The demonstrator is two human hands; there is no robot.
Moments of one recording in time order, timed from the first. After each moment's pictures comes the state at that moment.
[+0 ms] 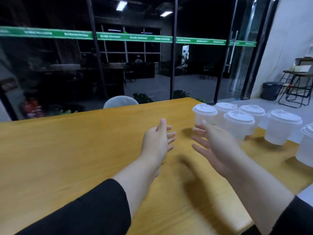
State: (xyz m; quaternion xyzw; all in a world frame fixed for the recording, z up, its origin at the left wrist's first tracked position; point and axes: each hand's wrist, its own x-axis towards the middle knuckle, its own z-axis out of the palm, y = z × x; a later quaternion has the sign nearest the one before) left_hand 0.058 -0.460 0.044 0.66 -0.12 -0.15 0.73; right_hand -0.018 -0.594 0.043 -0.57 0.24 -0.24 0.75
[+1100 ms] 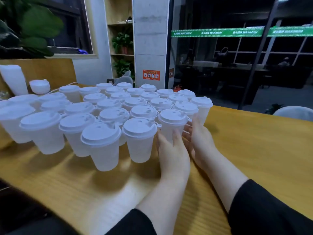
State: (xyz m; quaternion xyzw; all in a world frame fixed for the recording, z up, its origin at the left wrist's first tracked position) left_hand 0.110 0.075 -0.008 0.66 0.17 0.30 0.67; right_hand 0.177 0.016 0.009 -0.64 -0.07 0.04 0.77
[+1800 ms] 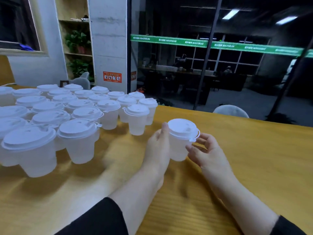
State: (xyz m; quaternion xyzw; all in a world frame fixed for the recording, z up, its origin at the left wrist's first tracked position) left_hand 0.095 -0.024 0.019 0.66 0.03 0.08 0.75; right_hand 0.093 -0.171 0.005 -0.73 -0.07 -0.11 0.67
